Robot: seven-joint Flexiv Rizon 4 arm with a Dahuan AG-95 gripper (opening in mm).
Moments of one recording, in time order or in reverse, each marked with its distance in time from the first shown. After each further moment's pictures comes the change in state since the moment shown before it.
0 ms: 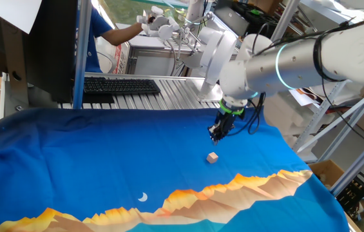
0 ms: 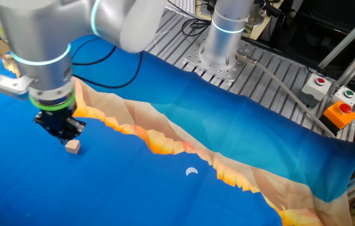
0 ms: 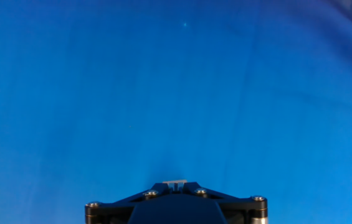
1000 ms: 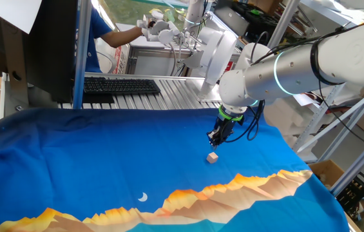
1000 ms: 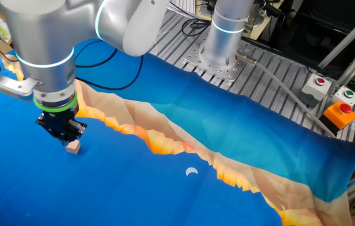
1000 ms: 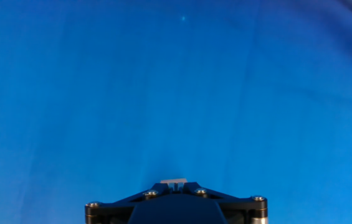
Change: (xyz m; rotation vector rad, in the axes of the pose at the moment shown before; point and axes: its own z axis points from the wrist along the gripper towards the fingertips) arm 0.006 0.001 0.022 -0.010 -0.006 -0.002
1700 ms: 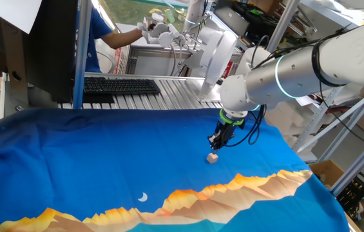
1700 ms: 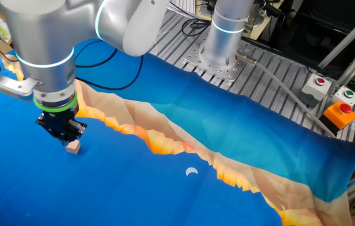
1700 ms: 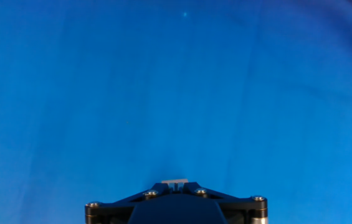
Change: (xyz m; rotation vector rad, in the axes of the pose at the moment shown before) arm 0.009 0.001 0.007 -0.002 -0.006 0.001
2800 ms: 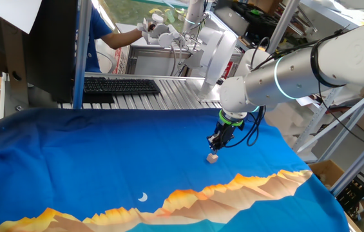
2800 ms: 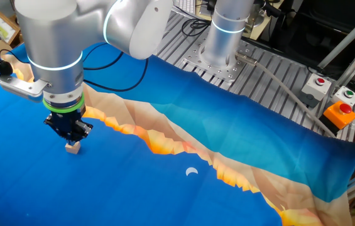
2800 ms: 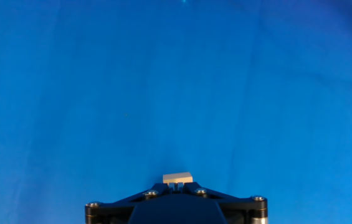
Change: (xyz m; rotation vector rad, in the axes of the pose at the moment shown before) arm -0.001 -0.001 0.005 0.004 -0.003 0.050
